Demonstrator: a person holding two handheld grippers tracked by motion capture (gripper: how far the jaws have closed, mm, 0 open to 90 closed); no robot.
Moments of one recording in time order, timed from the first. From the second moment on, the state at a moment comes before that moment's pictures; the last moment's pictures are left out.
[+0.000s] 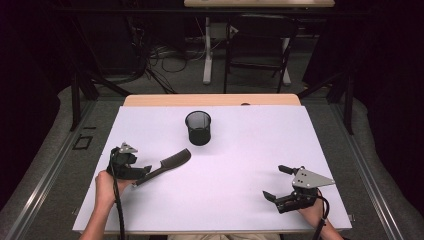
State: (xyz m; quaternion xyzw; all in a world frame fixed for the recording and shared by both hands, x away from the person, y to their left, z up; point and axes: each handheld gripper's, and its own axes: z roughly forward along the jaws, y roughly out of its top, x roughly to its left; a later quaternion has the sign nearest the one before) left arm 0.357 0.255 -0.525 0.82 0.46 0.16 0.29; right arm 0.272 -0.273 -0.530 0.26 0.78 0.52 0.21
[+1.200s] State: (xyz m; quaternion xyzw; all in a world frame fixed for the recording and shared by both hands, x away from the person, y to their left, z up) left arm 0.357 0.223 -0.520 0.89 0.33 0.14 0.28; right arm 0.272 -0.271 -0.531 0.26 0.79 0.52 0.20
